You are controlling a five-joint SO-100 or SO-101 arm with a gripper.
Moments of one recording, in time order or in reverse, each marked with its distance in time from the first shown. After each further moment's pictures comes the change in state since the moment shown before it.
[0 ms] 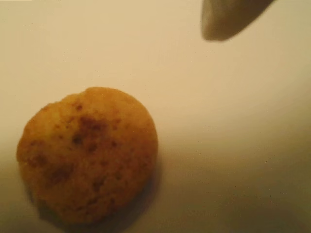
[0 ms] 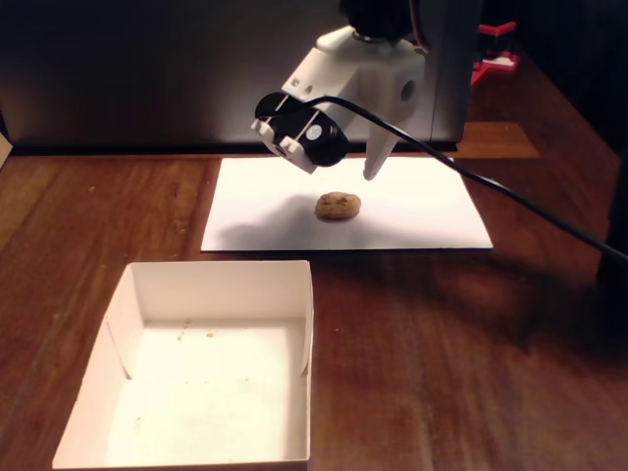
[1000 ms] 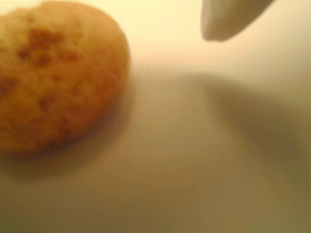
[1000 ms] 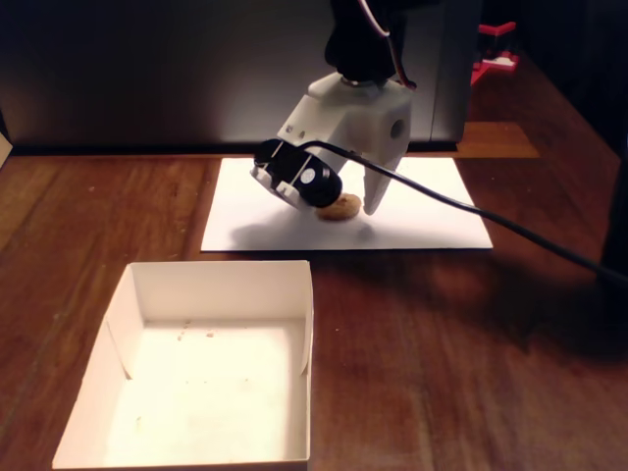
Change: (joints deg) arm -0.4 -9.5 0.0 -3.6 1.8
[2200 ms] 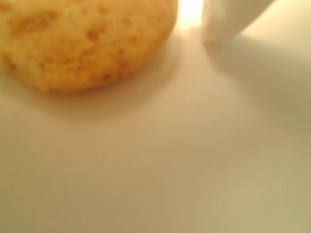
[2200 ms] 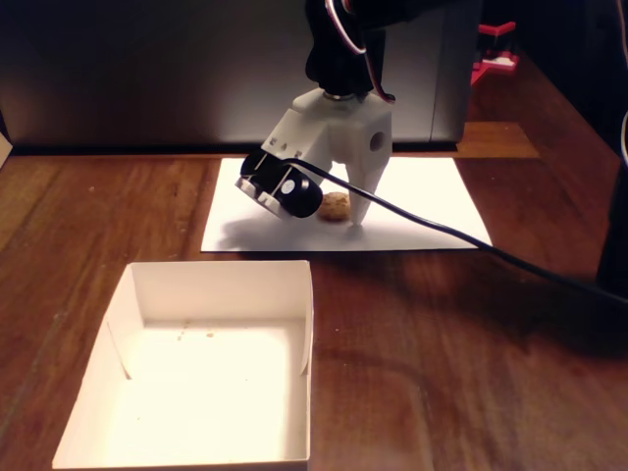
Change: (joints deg) arm 0.0 -8.3 -7.7 0.8 3.3
